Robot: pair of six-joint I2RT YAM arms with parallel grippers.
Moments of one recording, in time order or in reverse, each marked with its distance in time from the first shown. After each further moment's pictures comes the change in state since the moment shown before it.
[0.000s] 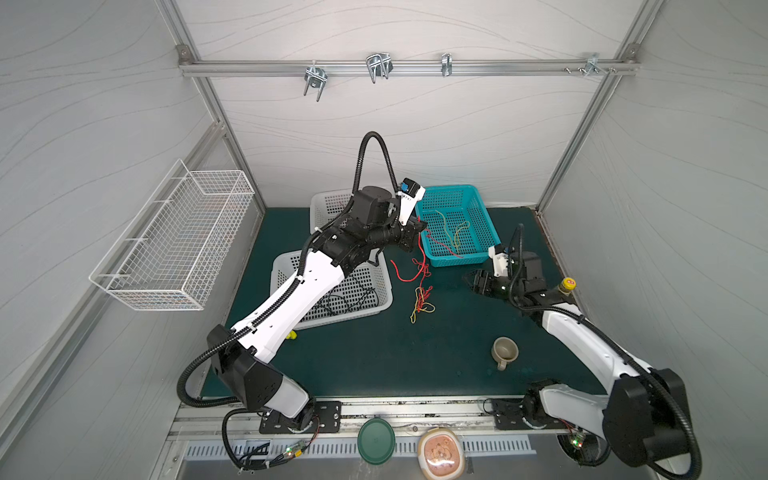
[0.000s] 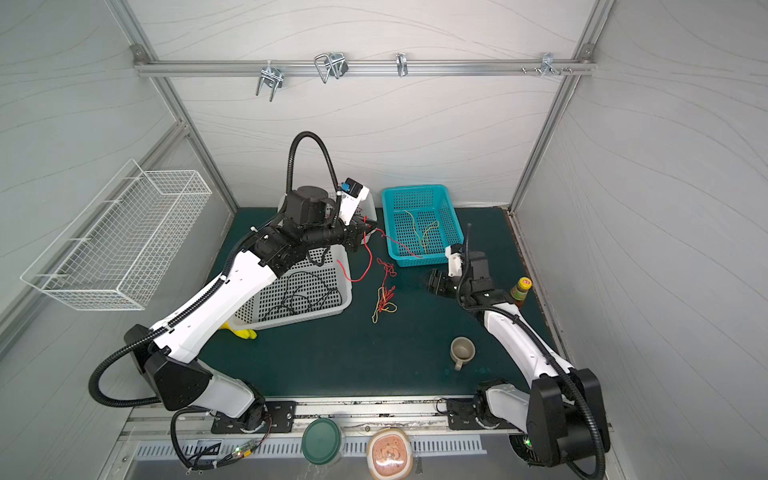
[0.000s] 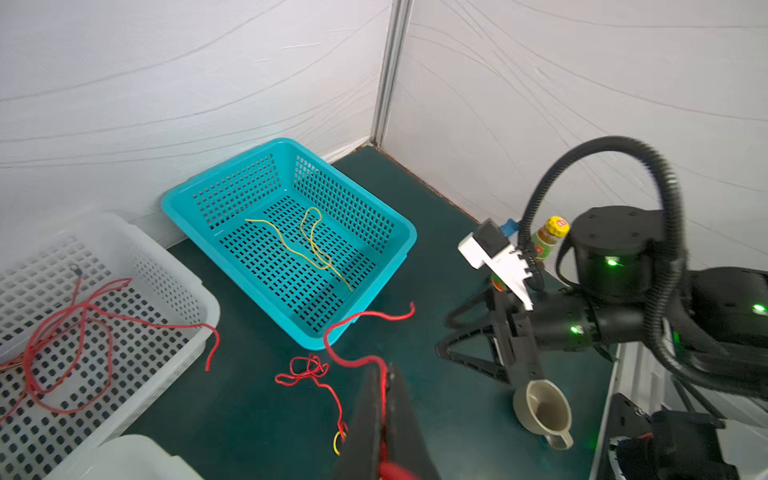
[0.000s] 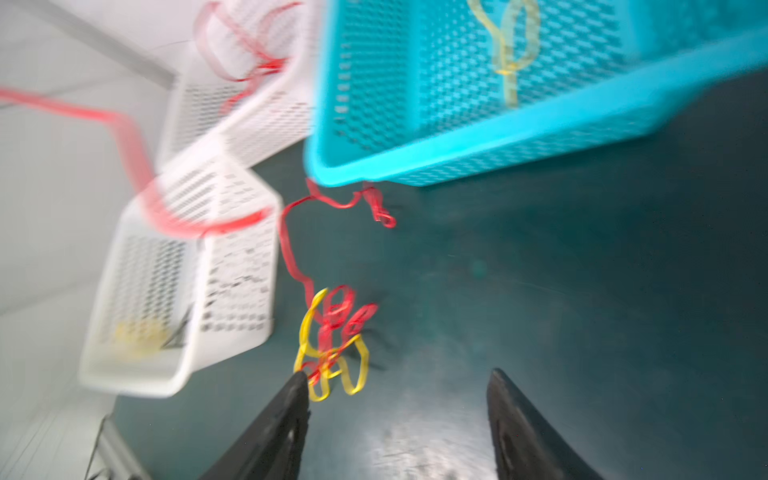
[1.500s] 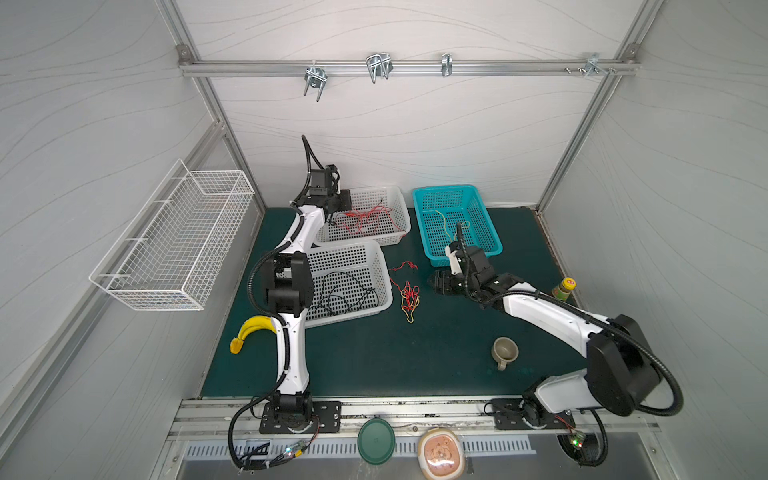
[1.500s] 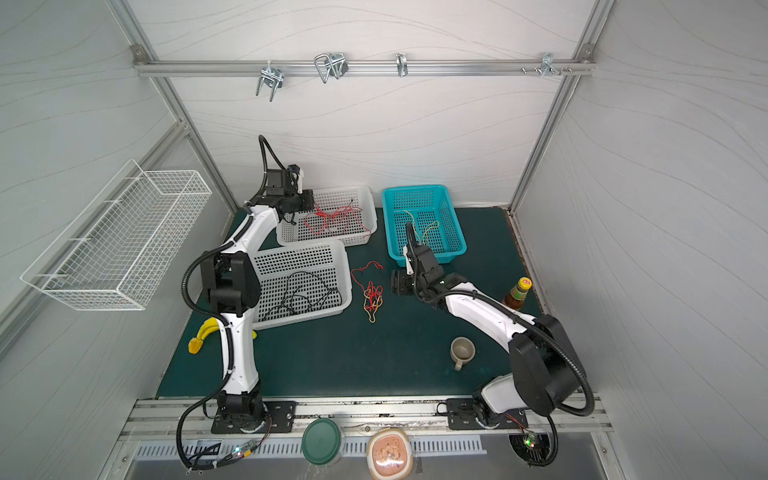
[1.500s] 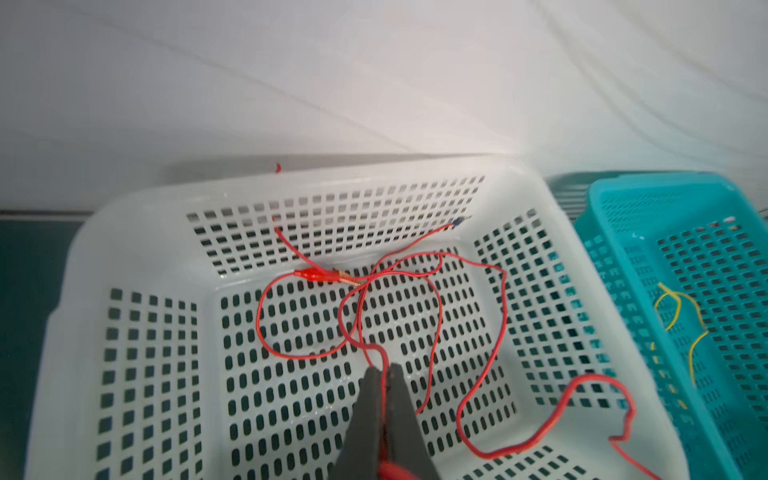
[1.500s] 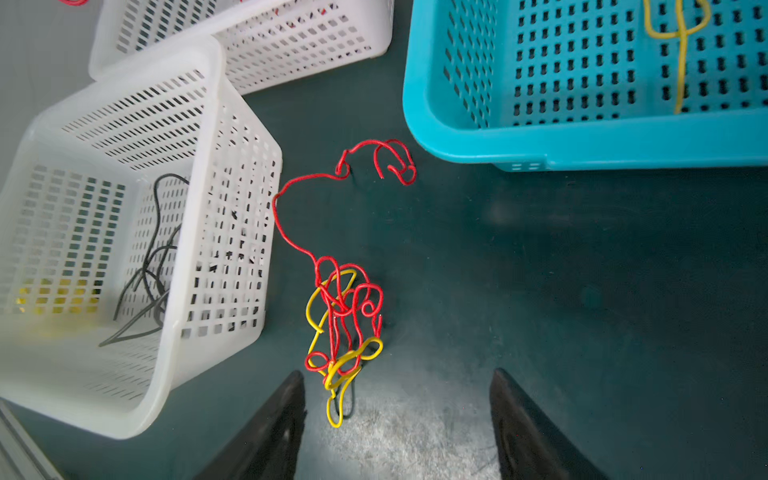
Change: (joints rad) left arm 0.559 0.763 0.497 -0.021 -0.069 -0.087; right arm 0.338 0.323 0.234 -0.051 0.343 0.050
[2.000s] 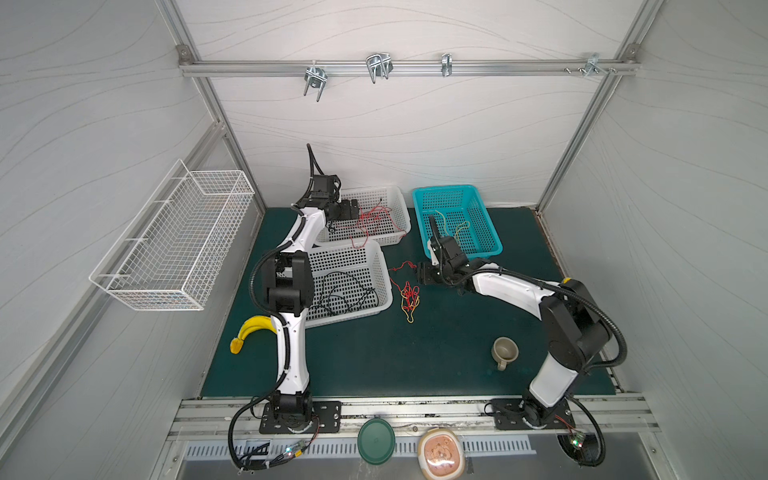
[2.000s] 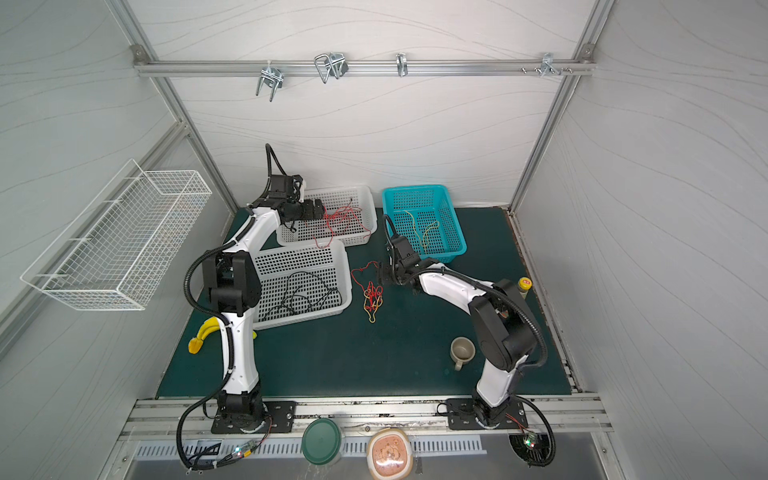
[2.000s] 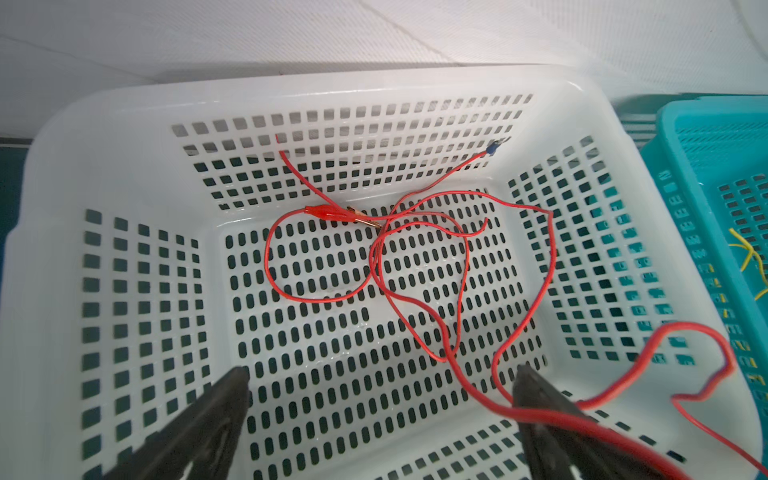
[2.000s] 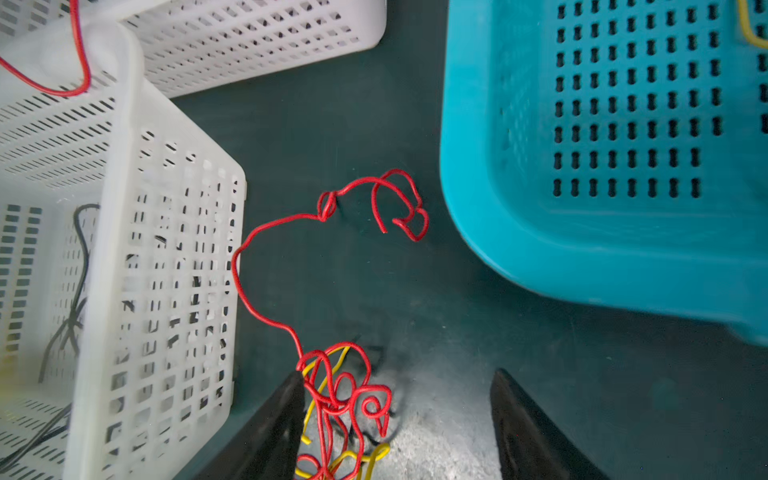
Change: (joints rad) left arm 0.000 -0.031 -0.051 -0.073 -0.007 0.039; right arm 0.040 0.285 0.222 -0.028 0.052 0.016
